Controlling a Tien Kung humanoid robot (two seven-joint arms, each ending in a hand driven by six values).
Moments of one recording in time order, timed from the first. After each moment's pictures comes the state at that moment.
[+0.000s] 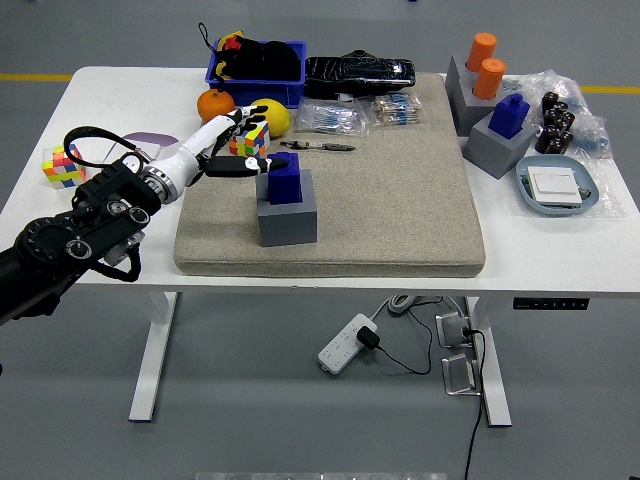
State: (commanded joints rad) left arm -0.96 0.28 -0.30 -0.66 0.71 0.11 -0.36; right arm 0.02 -0.28 1.42 0.34 -1.15 0.10 -0.15
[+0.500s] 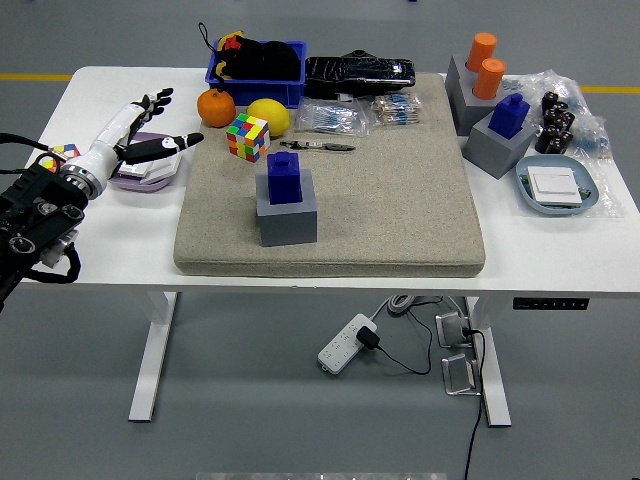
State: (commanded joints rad) left arm -0.92 0.36 -0.26 -0.48 0.64 0.15 -0.38; right arm 0.02 -0.28 1.42 0.33 -1.16 0.10 -0.15
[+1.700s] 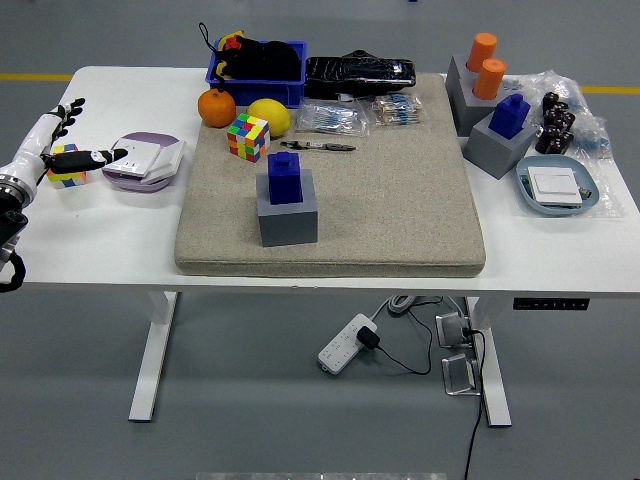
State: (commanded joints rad) left arm -0.91 0.41 -0.23 -0.35 0.59 0.18 -0.36; right arm 0.01 -0.28 1.45 0.33 -1.16 0.10 -0.15
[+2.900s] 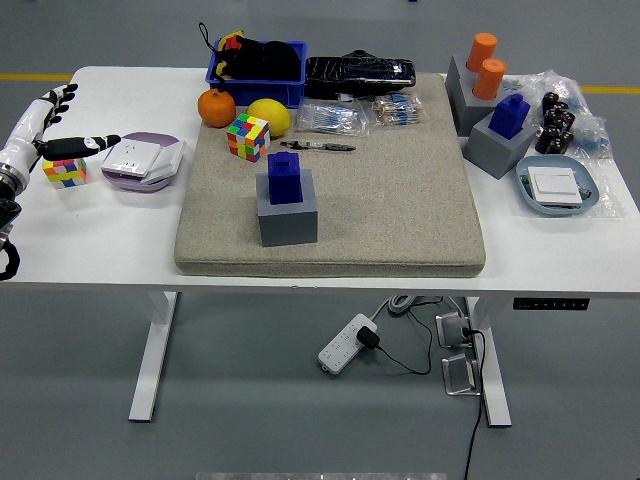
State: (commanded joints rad) left arm -0.93 0.42 -0.23 -0.34 0.58 0.18 -0.36; right arm 0.02 -0.29 1.45 0.33 -1.16 0.10 -0.15
